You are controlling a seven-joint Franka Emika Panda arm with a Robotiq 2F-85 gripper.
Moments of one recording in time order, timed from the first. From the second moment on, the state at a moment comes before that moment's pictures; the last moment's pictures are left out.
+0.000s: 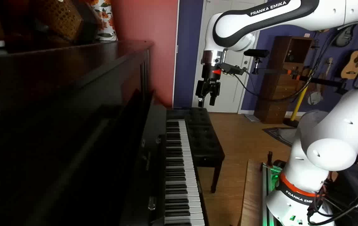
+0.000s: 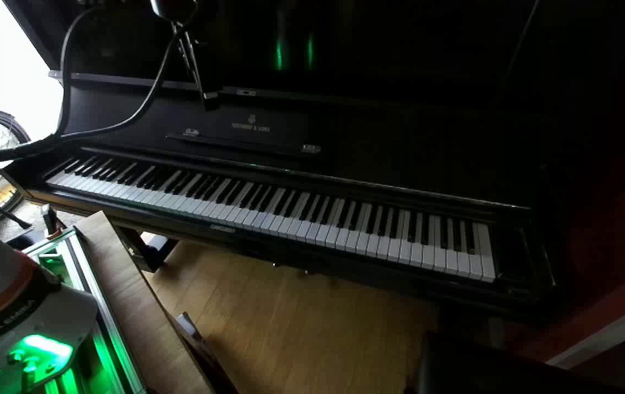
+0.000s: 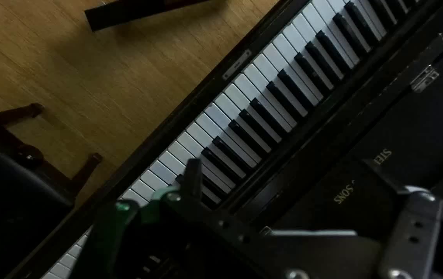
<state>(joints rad) -0.08 -0.49 -0.16 -2.41 0.11 1.85 0.00</state>
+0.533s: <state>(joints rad) -0.08 -0.49 -0.16 -2.41 0.11 1.85 0.00</state>
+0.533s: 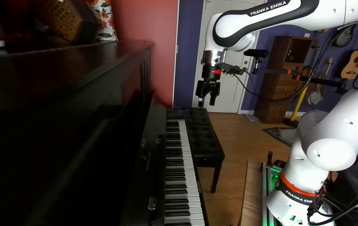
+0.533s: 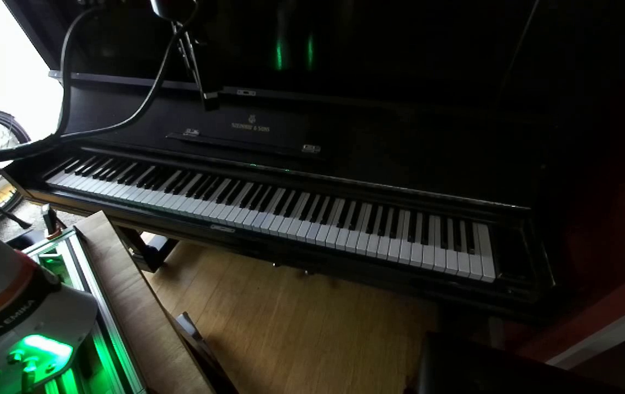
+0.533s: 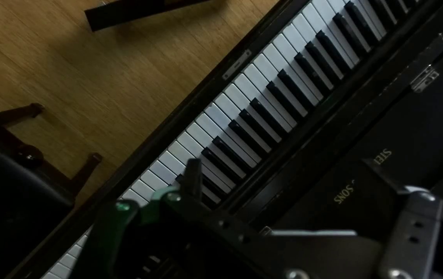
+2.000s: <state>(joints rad) -0.23 -0.16 -0.28 -2.24 -0.10 2.15 -0.14</state>
